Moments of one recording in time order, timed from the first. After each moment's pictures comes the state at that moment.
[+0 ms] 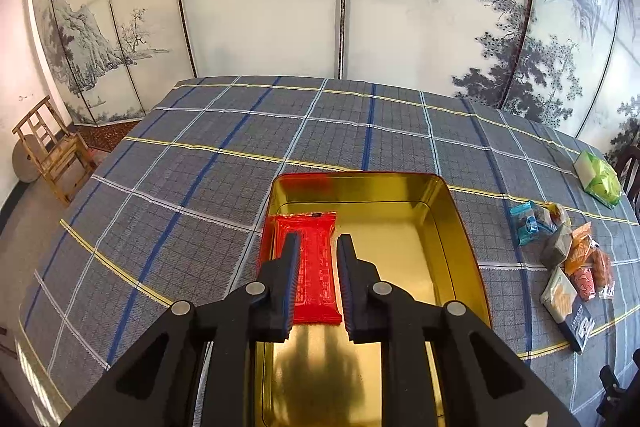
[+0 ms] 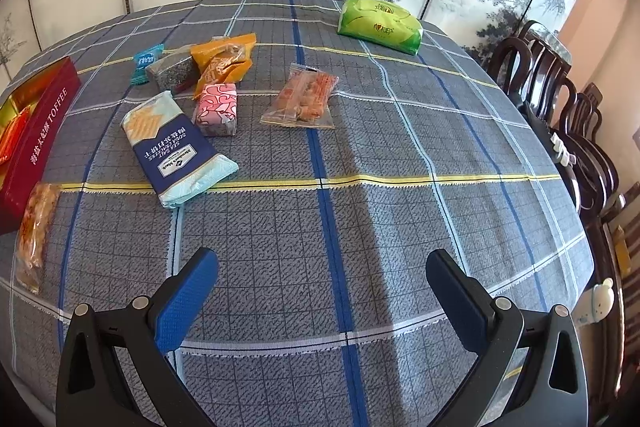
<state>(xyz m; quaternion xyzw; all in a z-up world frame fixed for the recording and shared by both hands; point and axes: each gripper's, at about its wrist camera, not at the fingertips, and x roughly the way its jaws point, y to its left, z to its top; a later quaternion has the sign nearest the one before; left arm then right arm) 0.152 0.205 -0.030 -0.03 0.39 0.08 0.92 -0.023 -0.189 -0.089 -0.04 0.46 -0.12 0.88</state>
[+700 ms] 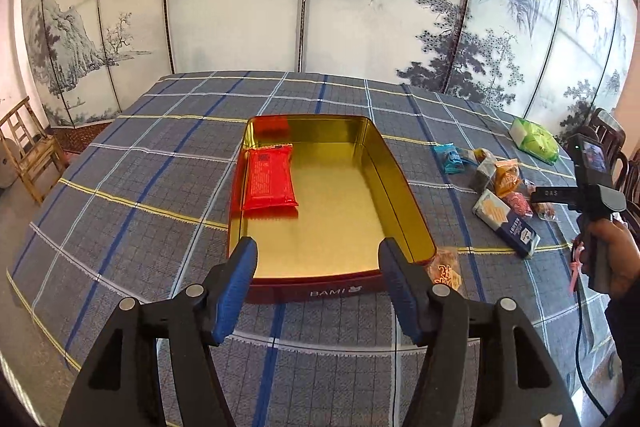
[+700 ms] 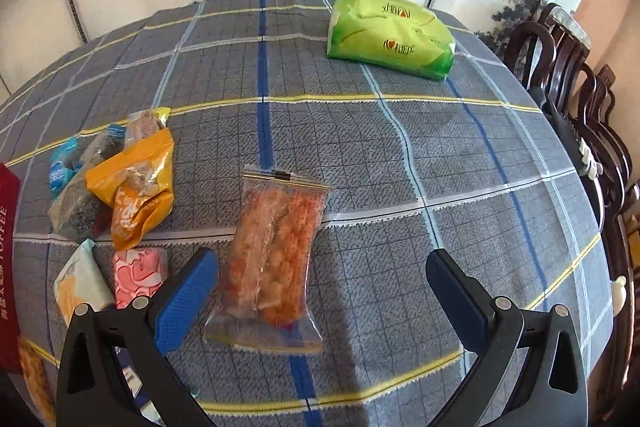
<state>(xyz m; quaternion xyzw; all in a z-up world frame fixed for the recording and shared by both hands) 0.015 0.175 -0.031 -0.05 0.37 0.01 0.93 0.149 -0.239 -0.105 0.00 0.51 -0.14 0.85</state>
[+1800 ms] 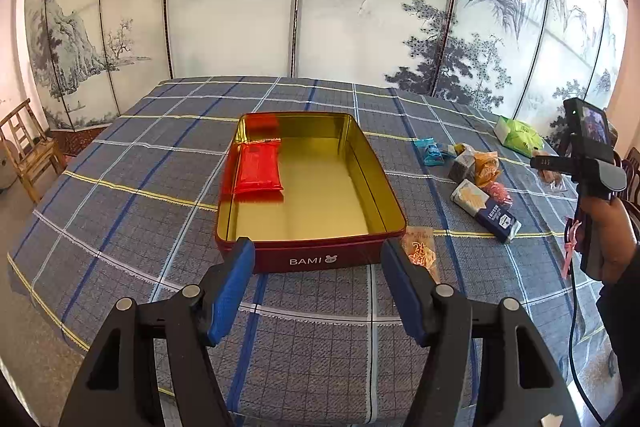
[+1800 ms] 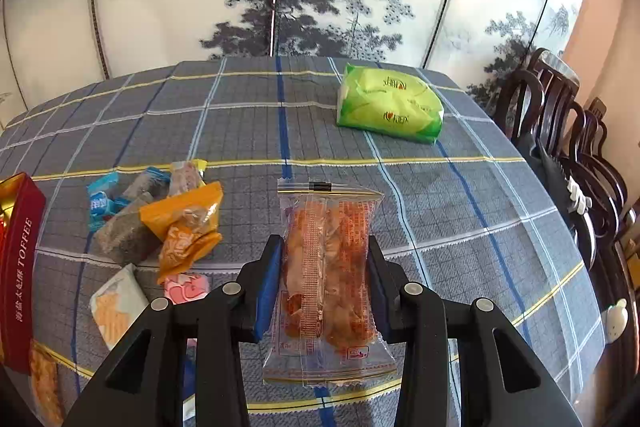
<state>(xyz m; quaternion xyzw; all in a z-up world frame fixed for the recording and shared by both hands) -0.020 0.155 -0.033 -0.05 0.35 0.00 0.94 0.111 -0.208 -0.046 -0.03 0.40 -0.12 0.91</state>
